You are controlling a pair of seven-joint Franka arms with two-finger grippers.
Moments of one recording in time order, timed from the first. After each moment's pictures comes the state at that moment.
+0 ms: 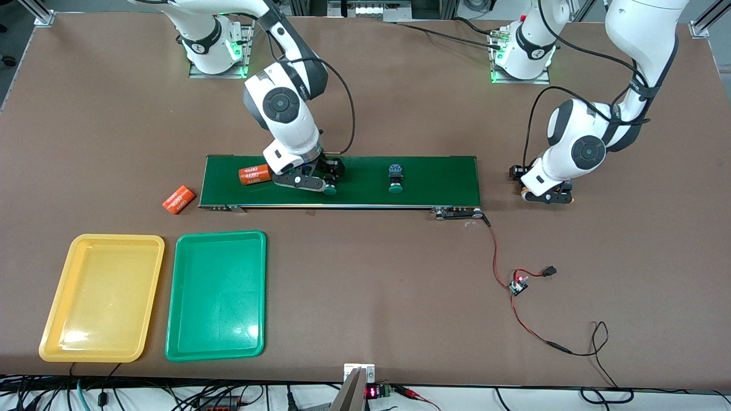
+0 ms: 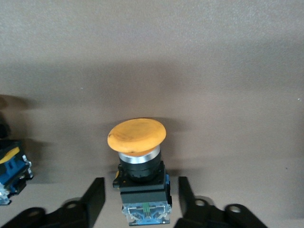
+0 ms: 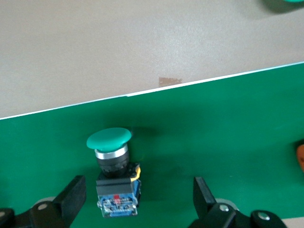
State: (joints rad) left arm 0.14 0.33 -0.22 -2.38 0.12 2.44 -0.13; right arm 0.67 0.42 0.01 -1.95 0.07 2.39 0.82
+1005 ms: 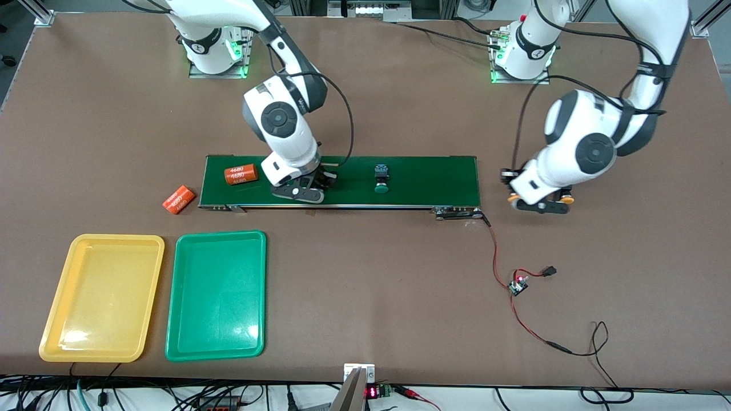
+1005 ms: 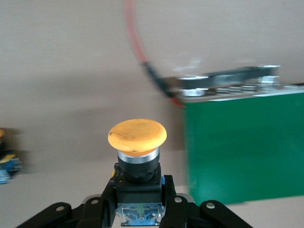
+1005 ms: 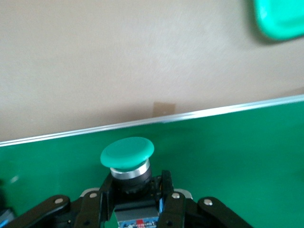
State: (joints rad) left arm 0.11 0.26 -0.41 -2.07 -0.03 2.10 -0.21; right arm 0.62 0.44 0.00 -1.83 0.07 2.28 0.72
